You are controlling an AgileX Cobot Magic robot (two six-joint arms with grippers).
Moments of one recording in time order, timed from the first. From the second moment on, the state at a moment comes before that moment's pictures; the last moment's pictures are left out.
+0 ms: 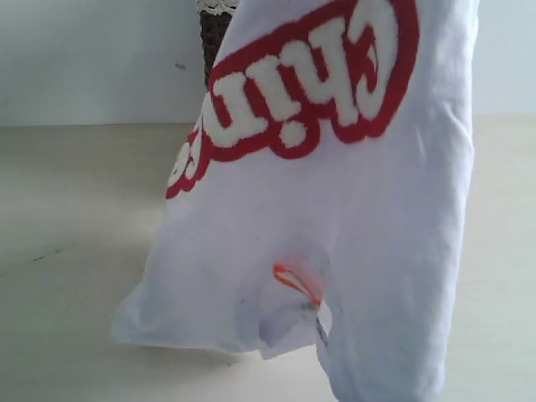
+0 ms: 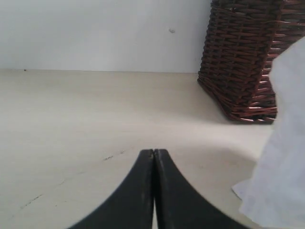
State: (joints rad) left arm -0.03 0.01 0.00 -0.48 0.31 0.39; right arm 0.73 1.16 -1.61 -0.21 0.93 -0.03
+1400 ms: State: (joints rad) left arm -0.03 0.01 0.00 -0.48 0.31 0.39; right arm 0.67 1.38 -1.03 -0.50 1.22 -0.30
